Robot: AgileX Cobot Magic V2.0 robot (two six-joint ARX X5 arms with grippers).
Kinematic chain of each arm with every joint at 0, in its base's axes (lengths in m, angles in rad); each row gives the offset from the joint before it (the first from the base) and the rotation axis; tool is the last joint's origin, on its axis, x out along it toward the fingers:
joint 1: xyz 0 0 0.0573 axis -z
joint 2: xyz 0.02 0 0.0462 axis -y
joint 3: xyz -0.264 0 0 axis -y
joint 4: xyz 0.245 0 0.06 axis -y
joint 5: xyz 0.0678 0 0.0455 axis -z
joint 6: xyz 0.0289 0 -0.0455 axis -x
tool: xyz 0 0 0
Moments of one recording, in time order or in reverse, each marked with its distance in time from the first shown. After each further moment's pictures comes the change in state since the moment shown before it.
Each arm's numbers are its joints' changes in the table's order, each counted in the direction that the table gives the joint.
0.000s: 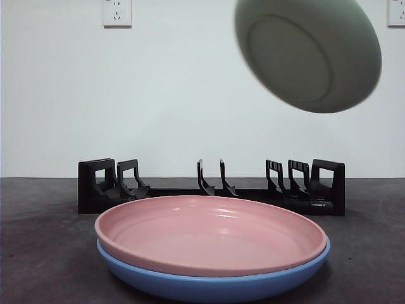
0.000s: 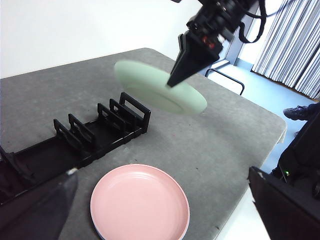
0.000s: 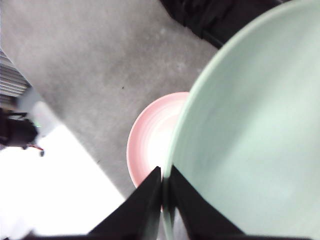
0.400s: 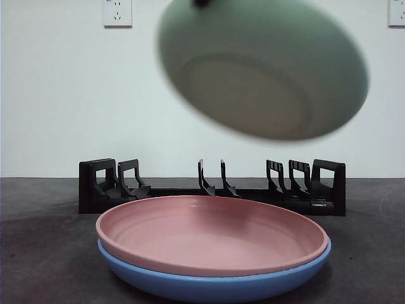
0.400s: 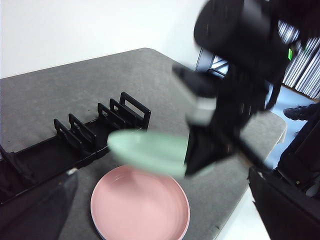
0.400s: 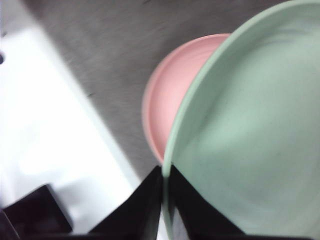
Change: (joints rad) left arm 0.000 0.000 0.000 0.000 0.000 0.000; right arm -0.465 0.017 -0.266 0.113 0.313 -0.084
